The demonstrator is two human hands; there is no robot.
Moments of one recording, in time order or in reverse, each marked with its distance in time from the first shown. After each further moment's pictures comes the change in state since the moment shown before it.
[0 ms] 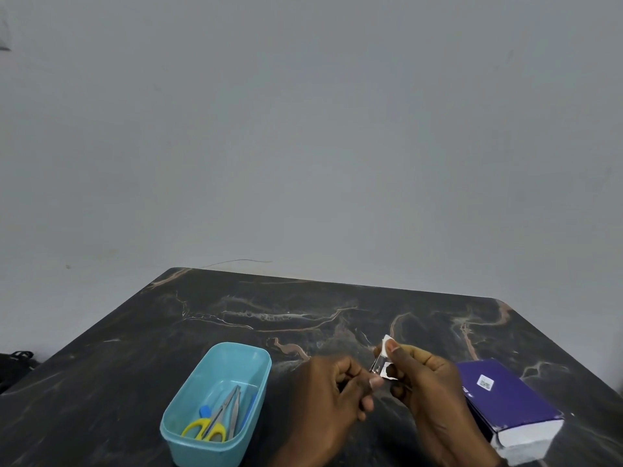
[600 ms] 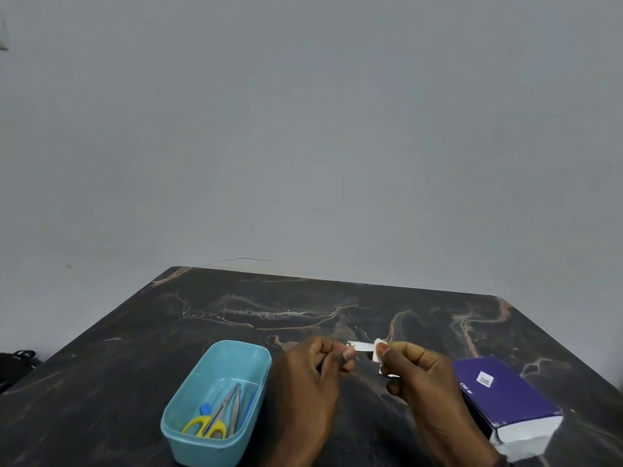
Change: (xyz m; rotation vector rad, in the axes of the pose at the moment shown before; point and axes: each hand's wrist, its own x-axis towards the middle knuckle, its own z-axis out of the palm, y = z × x) left_hand 0.004 0.003 -0.004 0.075 0.394 0.032; right_hand -0.005 -0.005 0.003 -0.080 -0.059 -0.084
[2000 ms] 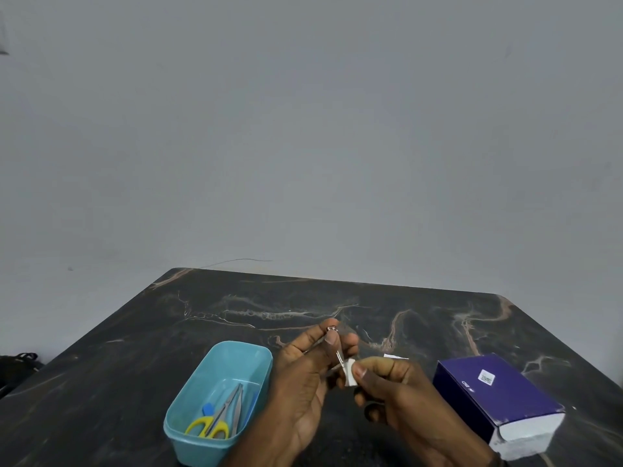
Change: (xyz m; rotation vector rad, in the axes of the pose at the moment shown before) left_hand 0.012 0.009 -0.011 -0.823 -0.226 -0.470; right_hand -0.014 -0.008 0.014 0.015 -0.373 0.246
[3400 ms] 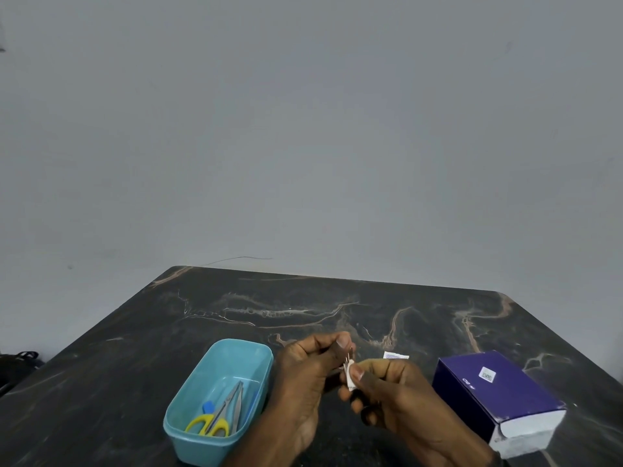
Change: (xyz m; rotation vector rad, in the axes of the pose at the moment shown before) left_hand -0.004 -0.002 0.002 0.191 0.047 0.028; right_hand -0.003 -0.003 0.005 0.010 -0.064 0.023
